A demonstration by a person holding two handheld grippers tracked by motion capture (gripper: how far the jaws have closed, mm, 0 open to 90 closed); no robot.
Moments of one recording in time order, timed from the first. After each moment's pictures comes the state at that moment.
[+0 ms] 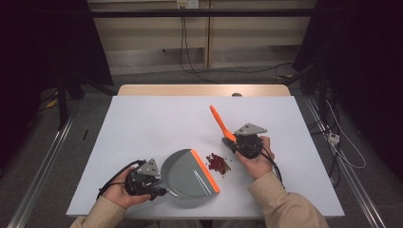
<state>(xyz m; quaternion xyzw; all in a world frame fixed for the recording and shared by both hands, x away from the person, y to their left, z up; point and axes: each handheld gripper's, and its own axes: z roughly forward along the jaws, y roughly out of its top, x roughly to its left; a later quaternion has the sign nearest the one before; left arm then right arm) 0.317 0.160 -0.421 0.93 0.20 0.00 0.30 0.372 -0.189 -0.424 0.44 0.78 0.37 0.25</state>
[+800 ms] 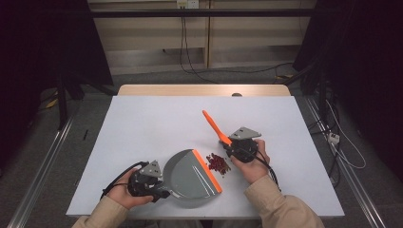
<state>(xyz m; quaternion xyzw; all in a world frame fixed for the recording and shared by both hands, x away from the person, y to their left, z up) 0.317 0.156 -0.430 0.93 0.20 -0.02 0.31 0.363 -0.174 -0.426 0.42 0.79 0.37 0.25</state>
